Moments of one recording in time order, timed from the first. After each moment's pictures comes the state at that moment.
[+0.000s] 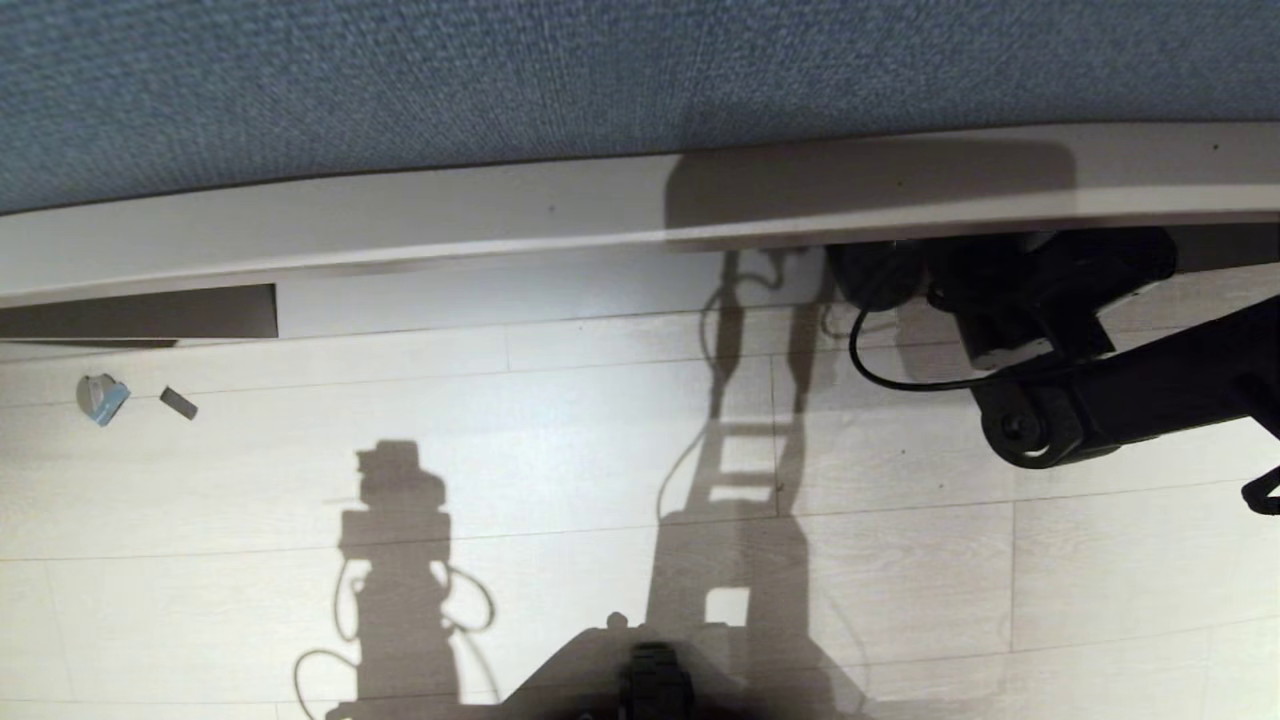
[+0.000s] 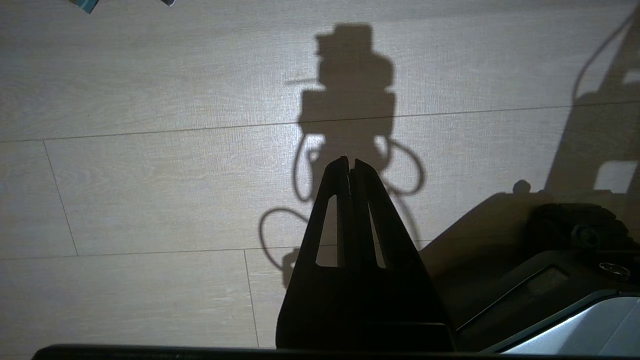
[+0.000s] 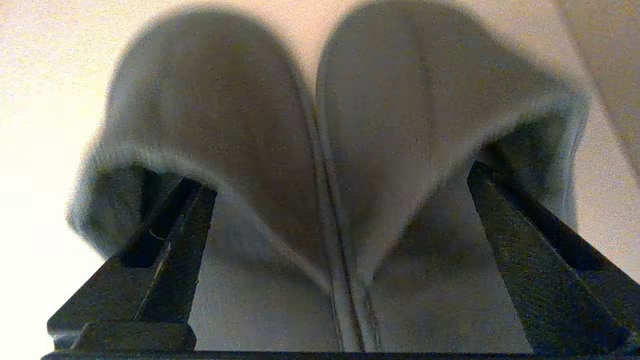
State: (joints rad) left arm 0.01 0.00 0.00 0.00 0.00 -0.01; right arm 0.20 2.08 -1.26 -1.52 -0.12 -0.08
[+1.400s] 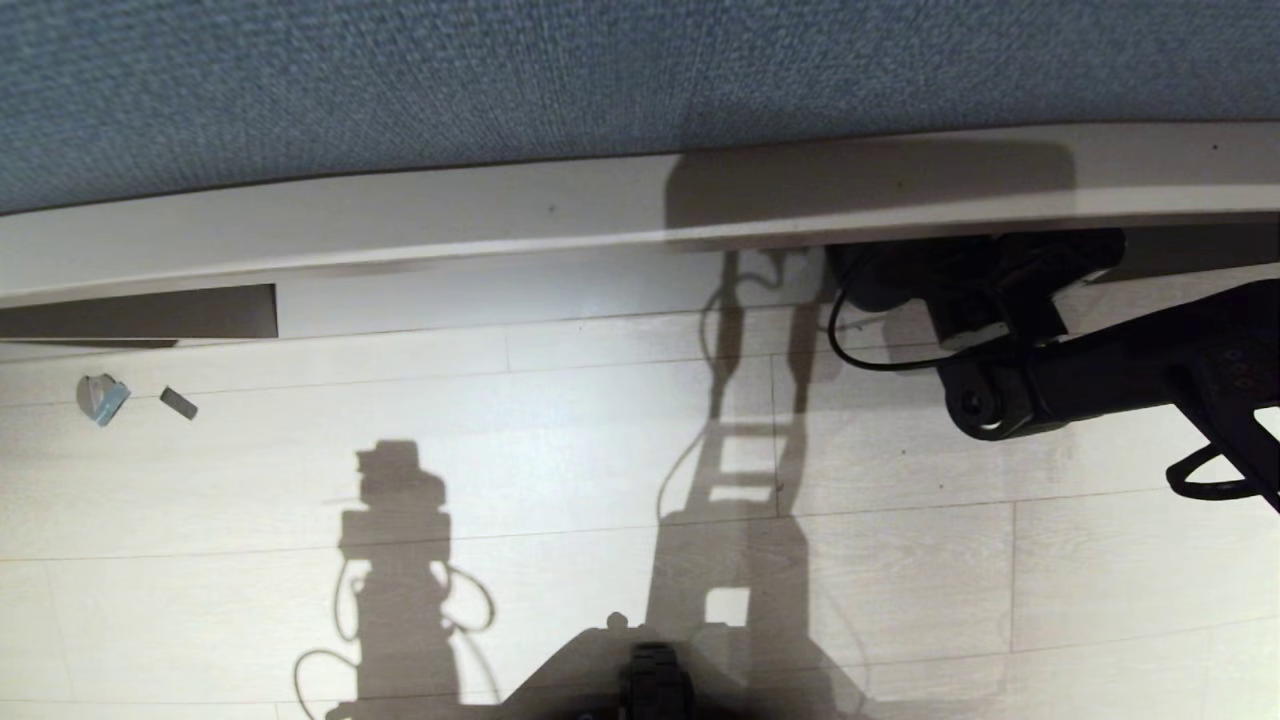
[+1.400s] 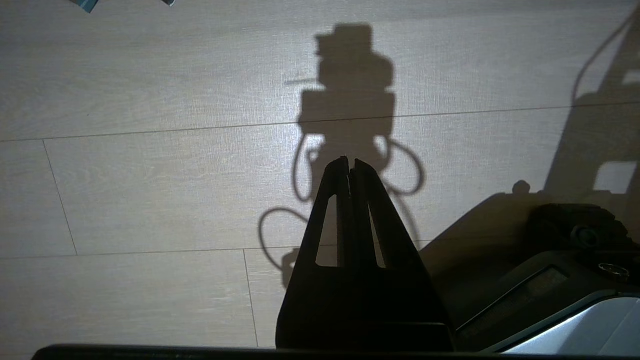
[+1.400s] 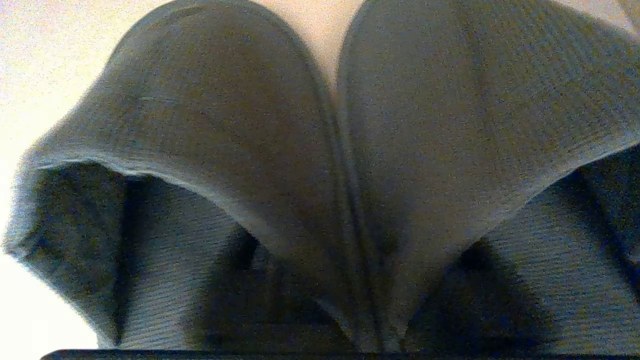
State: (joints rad) left arm 0.01 0.00 0.00 0.00 0.00 -0.02; right arm 0.20 2.19 -1.46 -1.47 -0.08 -0.08
